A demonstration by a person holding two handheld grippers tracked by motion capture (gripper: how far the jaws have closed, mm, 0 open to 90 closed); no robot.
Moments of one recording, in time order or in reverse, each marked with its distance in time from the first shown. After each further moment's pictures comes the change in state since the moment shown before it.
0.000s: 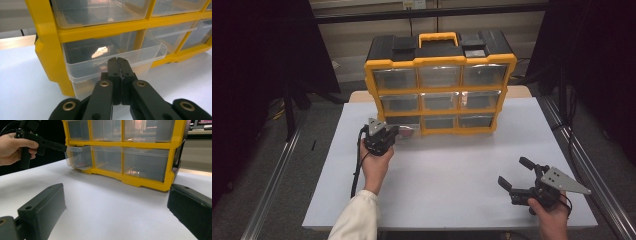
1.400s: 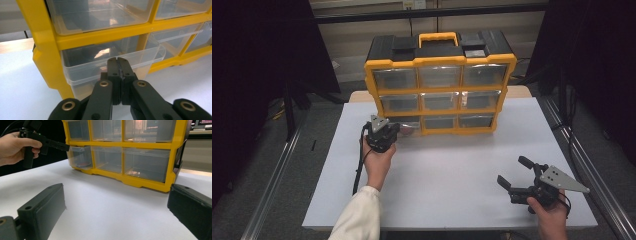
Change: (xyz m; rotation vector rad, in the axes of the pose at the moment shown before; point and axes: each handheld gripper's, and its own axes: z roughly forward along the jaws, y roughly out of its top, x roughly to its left) left arm -0.003 0.006 0.008 0.003 0.021 0.008; right arm -0.001 0.000 0.003 -0.002 0.003 0.000
